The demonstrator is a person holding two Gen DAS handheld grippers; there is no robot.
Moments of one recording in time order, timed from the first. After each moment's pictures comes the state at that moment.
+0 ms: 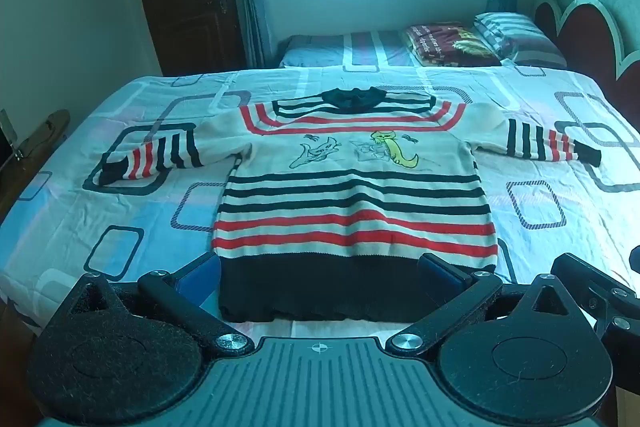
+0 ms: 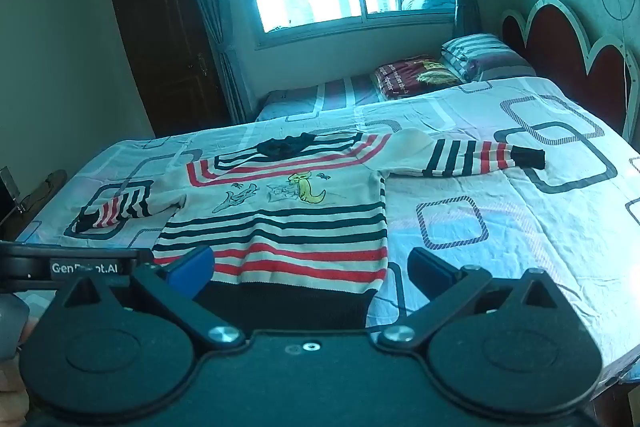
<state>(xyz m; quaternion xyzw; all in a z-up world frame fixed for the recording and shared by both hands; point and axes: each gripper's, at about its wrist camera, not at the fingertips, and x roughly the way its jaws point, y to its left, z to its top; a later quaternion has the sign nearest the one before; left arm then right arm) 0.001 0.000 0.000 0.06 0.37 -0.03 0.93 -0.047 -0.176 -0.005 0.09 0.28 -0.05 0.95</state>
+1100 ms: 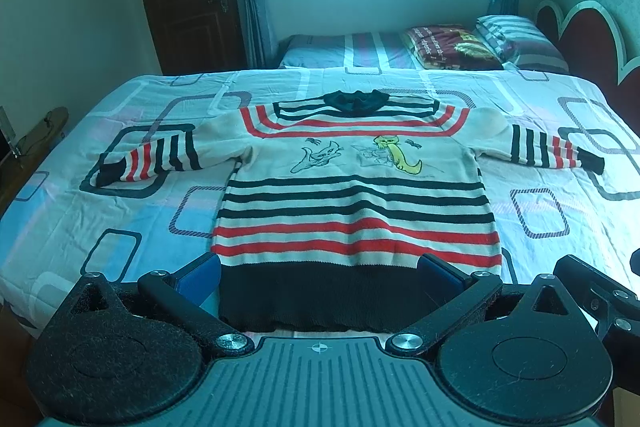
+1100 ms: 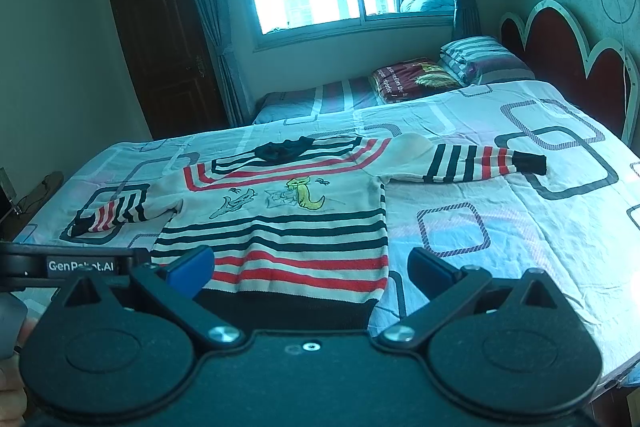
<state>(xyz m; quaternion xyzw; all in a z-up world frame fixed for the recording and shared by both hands) 0.005 0.001 0.001 0.05 0.36 -0.03 0.93 -0.043 -0.177 -0.004 0.08 0.28 -0.05 0.95</state>
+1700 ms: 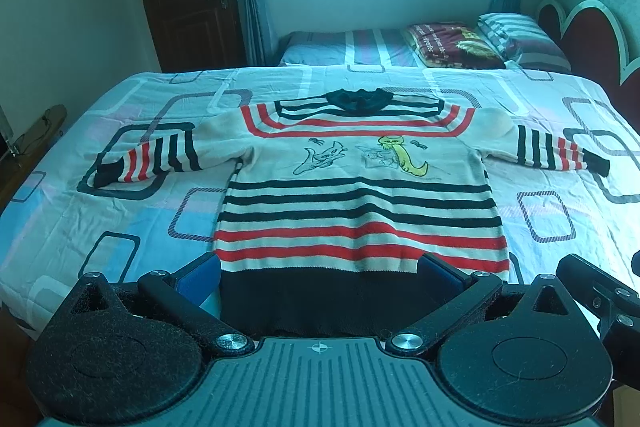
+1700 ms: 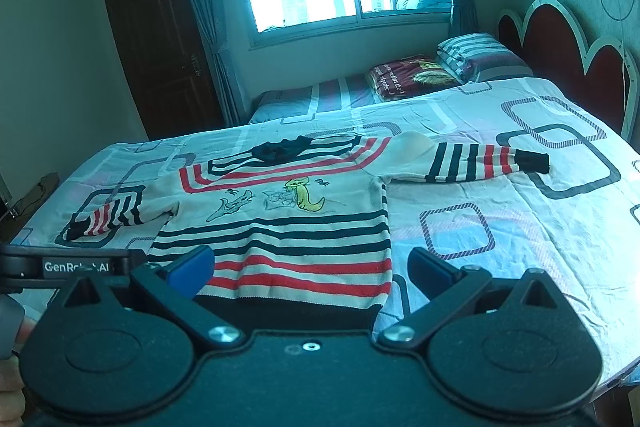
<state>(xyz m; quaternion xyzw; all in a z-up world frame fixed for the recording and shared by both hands) 0.025 0.005 -0.004 0.04 0.37 -0.03 0.93 -0.027 -0.174 -0.006 0.09 0.29 -0.05 0.95</state>
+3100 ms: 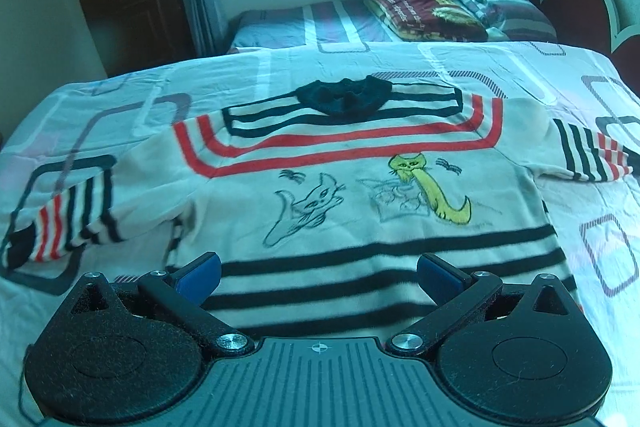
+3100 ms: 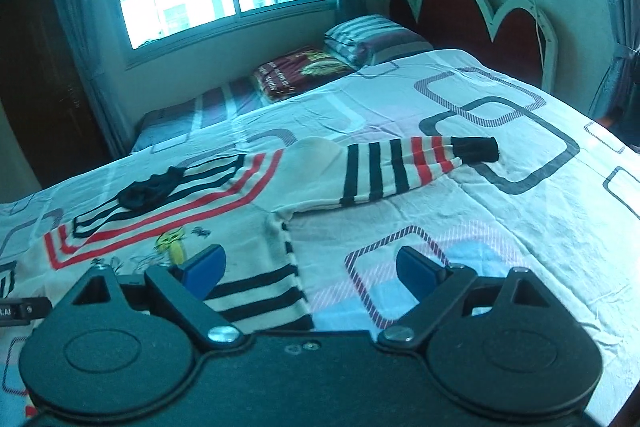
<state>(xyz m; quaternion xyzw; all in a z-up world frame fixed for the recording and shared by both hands) 0.250 -0.014 -0.093 0.08 0.43 -0.10 0.90 0.128 -0.255 -0.068 0.14 0.28 -0.24 0.92</state>
